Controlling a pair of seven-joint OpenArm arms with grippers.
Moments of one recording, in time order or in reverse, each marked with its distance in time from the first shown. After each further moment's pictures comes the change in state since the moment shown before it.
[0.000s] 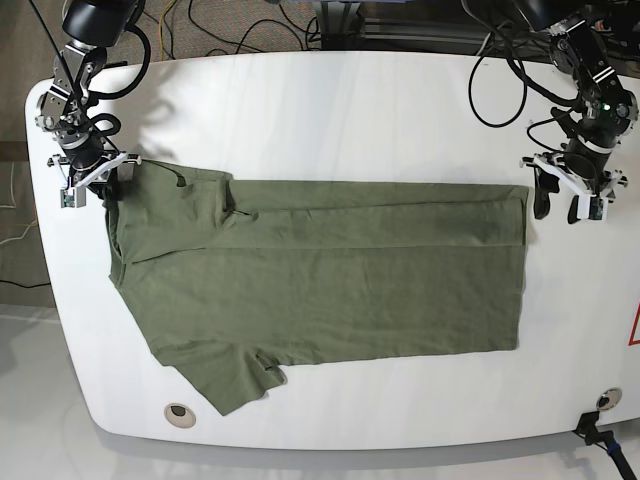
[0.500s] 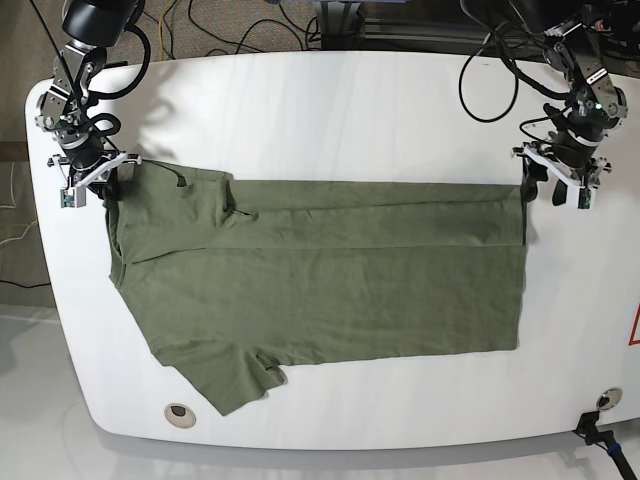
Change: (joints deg) left arm -0.7 0.3 0.5 -8.4 -0.2 -0.2 -0.2; right arm 0.0 0.0 0.0 0.0 0.0 0.0 0.0
